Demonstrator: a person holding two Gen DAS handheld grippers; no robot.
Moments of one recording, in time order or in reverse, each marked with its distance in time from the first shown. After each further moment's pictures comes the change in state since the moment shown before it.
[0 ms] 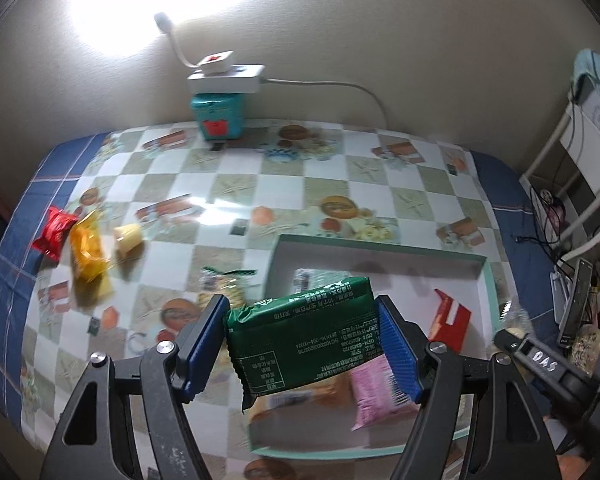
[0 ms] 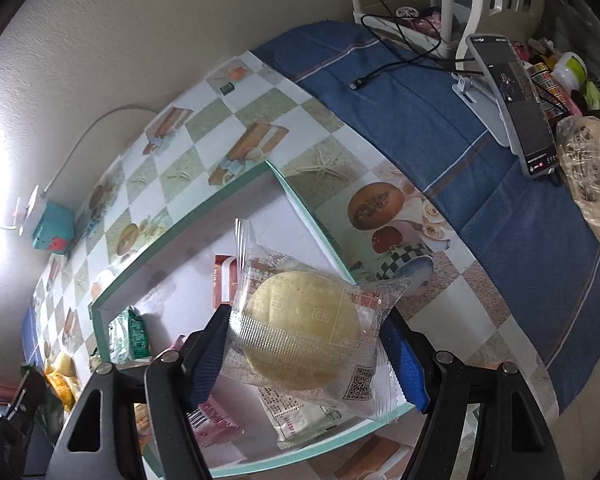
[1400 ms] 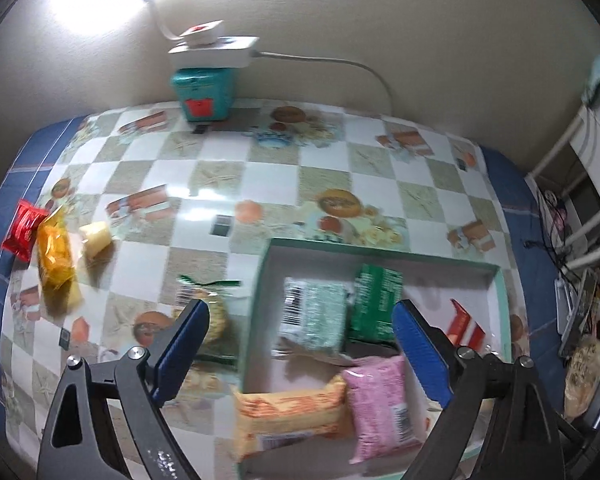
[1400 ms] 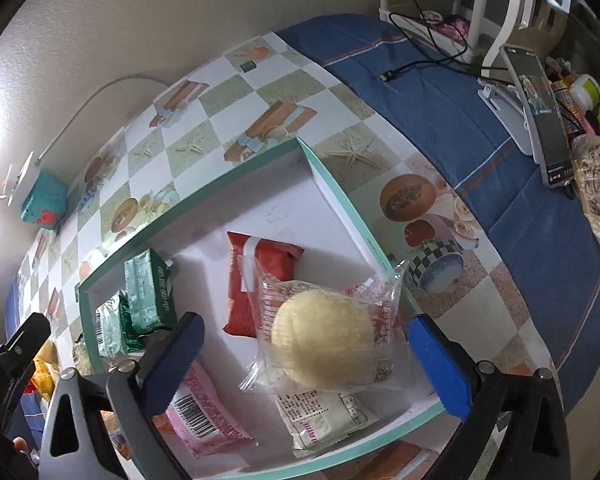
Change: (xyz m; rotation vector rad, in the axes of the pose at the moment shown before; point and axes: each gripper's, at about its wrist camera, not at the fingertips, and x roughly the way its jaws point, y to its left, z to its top) left arm 0.048 0.020 0.017 -0.052 0.063 -0.030; right arm 0.013 0.034 -0.013 -0.077 0.003 -0.045
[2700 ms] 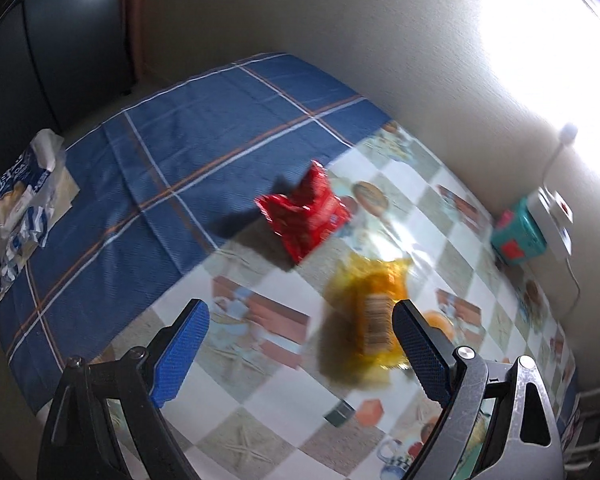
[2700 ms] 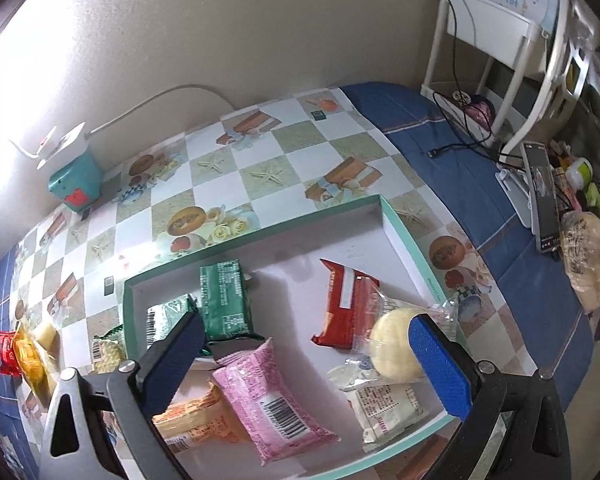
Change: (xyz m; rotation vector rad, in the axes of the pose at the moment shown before) left arm -0.037 0.344 -0.011 -0.660 -0.102 0.219; right arm -0.036 0.093 -0.020 -0.162 -0.183 -0.078
